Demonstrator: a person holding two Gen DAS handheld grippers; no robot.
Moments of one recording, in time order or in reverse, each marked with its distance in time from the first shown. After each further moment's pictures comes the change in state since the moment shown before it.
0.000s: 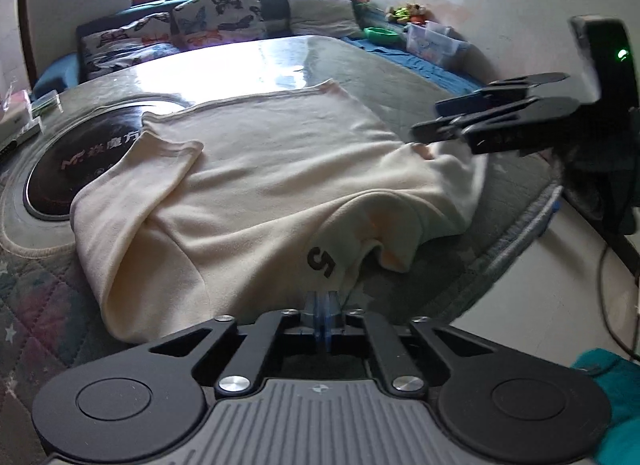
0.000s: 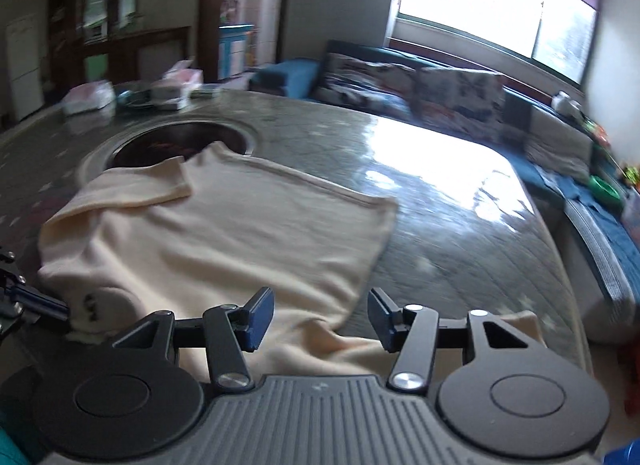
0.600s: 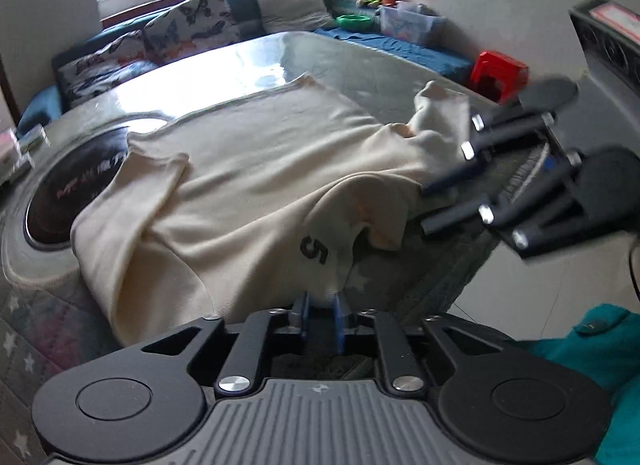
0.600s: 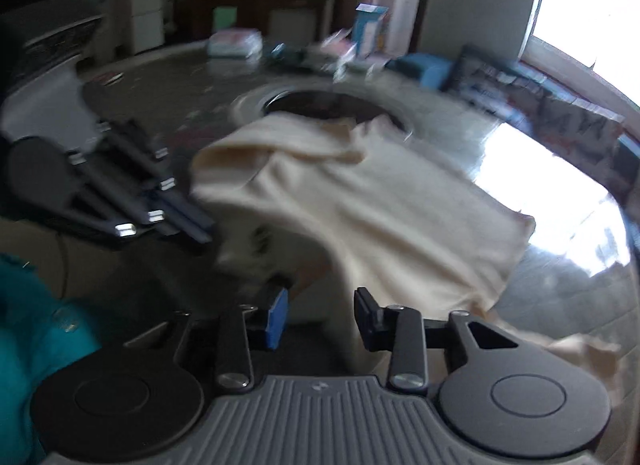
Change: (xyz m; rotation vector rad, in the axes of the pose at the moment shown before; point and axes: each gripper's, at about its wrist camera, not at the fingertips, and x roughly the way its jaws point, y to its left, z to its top) left arm 0.006 -0.012 -0.007 0.121 0.029 0.038; right arm -0.025 0.075 -0.028 -0.227 0.091 0.309
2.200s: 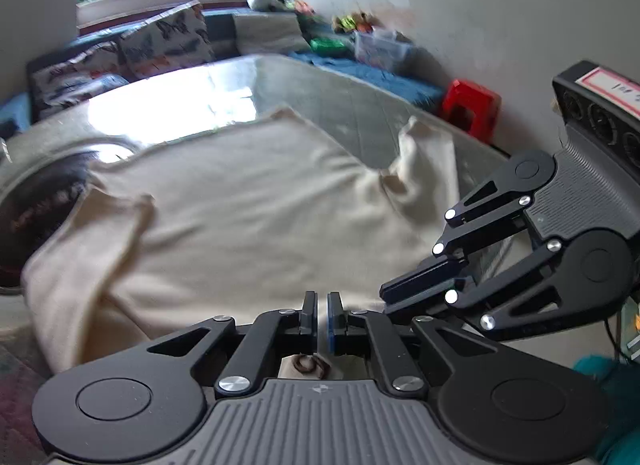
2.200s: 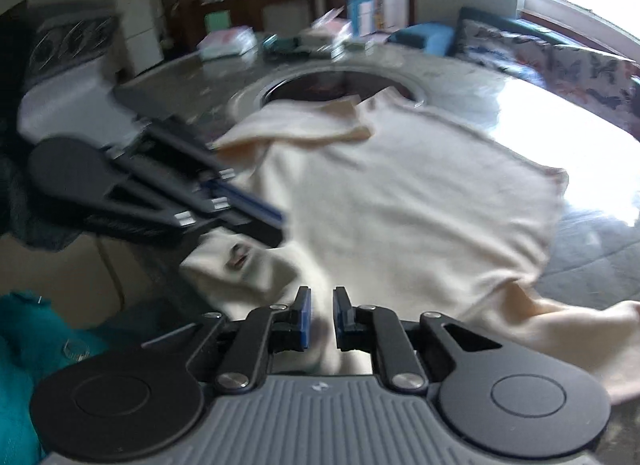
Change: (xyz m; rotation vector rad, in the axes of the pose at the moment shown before) left arm 0.028 0.012 0.027 0.016 -0.055 -0.141; right arm 0.020 -0.016 -0.002 0.090 0.024 0.094
